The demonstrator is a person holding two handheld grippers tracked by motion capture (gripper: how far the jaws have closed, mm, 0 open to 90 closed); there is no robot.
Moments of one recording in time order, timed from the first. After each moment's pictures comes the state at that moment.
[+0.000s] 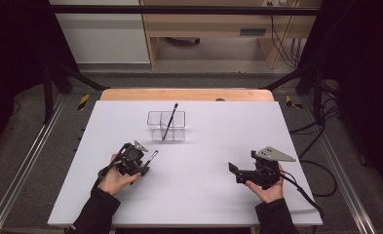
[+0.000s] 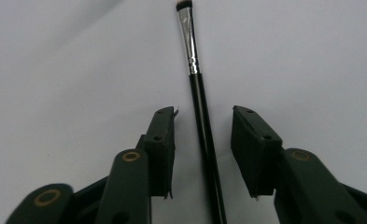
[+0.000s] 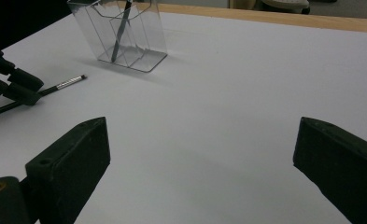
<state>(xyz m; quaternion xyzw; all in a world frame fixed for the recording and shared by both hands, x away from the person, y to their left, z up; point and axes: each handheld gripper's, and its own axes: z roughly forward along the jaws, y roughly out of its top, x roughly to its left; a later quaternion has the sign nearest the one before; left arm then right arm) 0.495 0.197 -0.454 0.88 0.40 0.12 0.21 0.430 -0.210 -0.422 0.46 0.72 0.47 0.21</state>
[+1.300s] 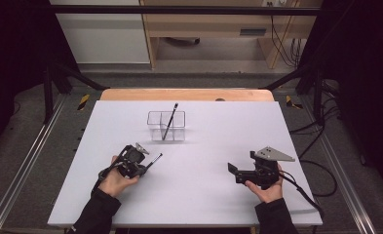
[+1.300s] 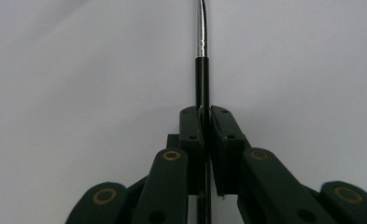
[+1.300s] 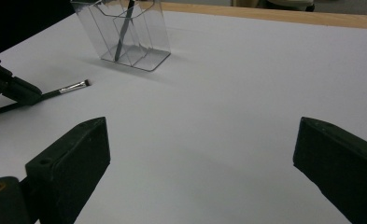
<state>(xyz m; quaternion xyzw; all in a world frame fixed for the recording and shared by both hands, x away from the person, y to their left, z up) 0.487 0.193 -0.451 0.89 0.39 0.11 0.19 0.430 -0.208 -0.423 0.46 0.72 0.48 0.20</state>
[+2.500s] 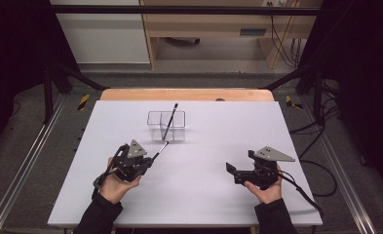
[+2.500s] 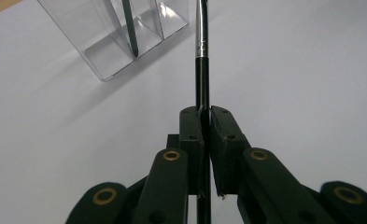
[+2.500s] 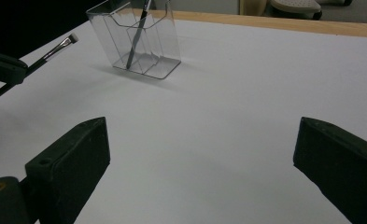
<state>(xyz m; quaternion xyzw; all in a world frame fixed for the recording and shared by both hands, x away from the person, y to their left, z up) 0.449 0.185 -0.404 0.85 0.36 0.19 0.33 0.427 -0.204 -0.417 0.45 0.72 0.49 0.19</state>
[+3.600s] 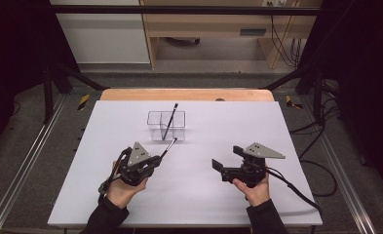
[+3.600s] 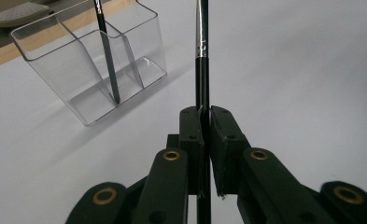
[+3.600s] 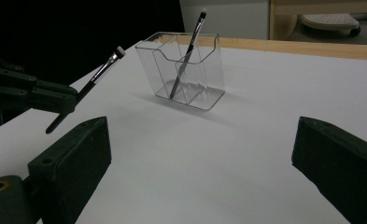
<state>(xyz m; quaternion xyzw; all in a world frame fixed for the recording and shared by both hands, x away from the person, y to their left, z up) 0.432 0.169 -0.397 0.82 0.33 0.21 0.41 0.429 -0.168 -0.401 0.42 0.71 0.55 0.16</state>
